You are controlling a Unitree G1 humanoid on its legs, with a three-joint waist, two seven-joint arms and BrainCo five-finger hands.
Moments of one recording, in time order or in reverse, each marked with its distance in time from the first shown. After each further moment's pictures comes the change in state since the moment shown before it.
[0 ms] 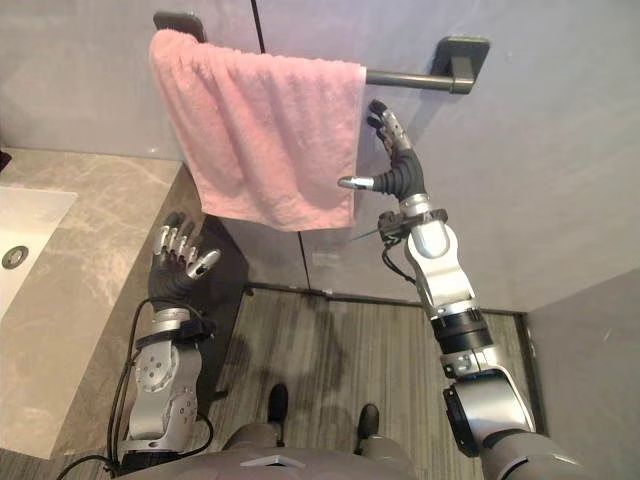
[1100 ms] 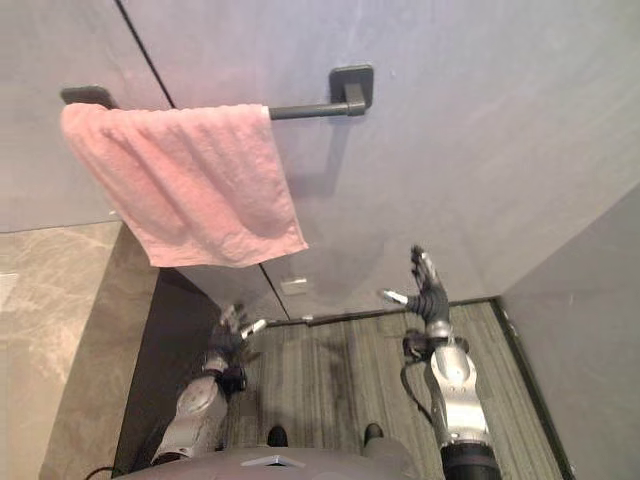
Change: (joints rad) left arm -0.042 0.020 -0.086 0.585 0.033 0.050 -0.072; right arm 0.619 0.154 -0.143 -0.104 -0.028 -0.022 0.058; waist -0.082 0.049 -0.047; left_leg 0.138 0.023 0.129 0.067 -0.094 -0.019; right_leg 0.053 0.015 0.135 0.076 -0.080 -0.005
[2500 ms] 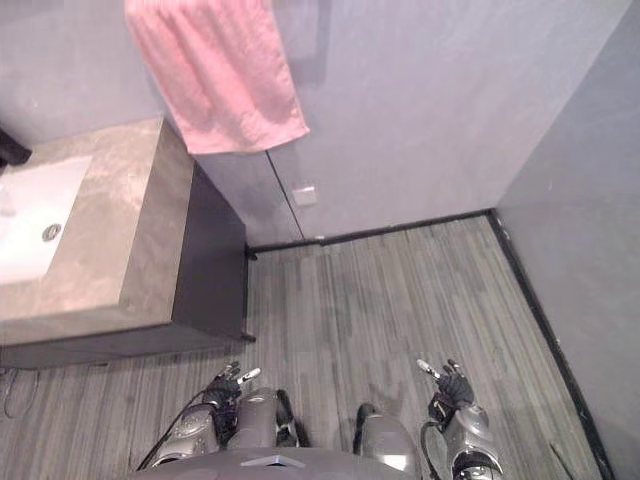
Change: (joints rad) left arm -0.105 -0.002 0.206 0.642 0.082 0.083 -0.074; right arm -0.092 0.000 -0.344 0.919 0.119 0.107 0.024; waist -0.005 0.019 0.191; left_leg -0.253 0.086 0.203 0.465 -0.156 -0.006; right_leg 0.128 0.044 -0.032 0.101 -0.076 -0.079
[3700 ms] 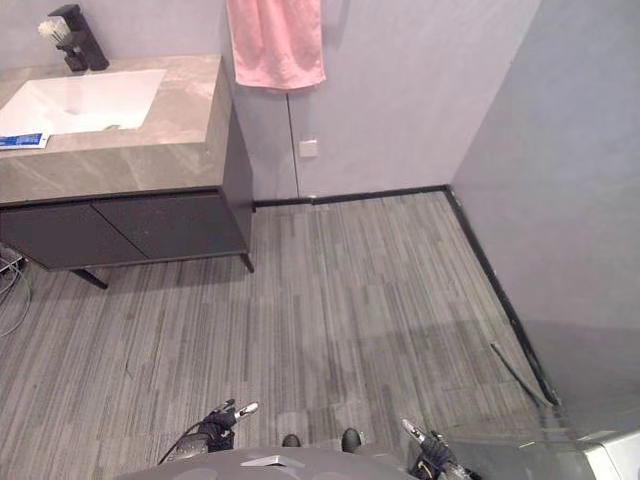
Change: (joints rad) left arm 0.024 0.046 -0.103 0.103 0.014 0.019 0.005; right arm 0.126 0.087 -0.056 0.153 -0.049 0.025 0.011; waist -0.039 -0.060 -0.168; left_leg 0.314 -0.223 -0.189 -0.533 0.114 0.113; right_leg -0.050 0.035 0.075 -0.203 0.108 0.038
